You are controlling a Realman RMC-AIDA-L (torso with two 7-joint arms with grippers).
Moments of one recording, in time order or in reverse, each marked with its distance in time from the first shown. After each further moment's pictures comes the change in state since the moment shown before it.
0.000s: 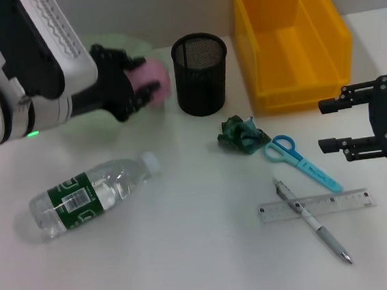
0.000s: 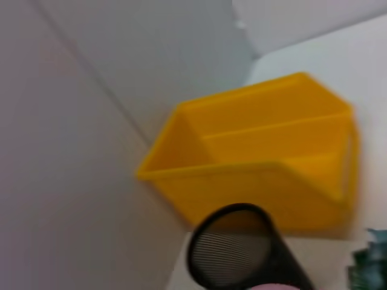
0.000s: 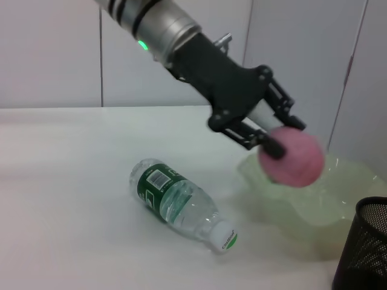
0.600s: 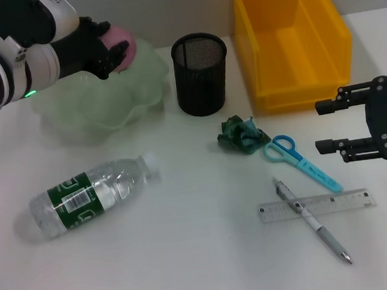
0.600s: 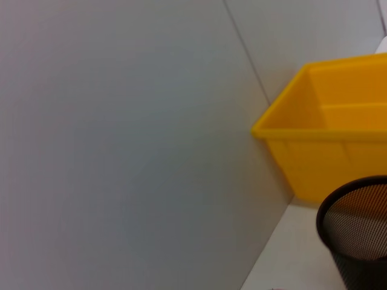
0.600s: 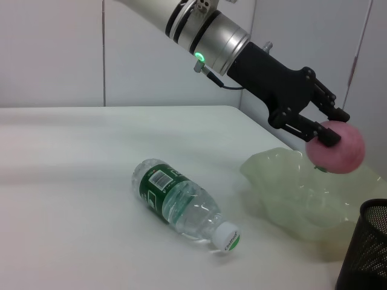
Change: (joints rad) left arm -0.213 0.002 -0.125 -0.370 -0.072 -0.240 0.007; right arm 0.002 0.006 -0.006 -0.006 0.000 0.003 0.000
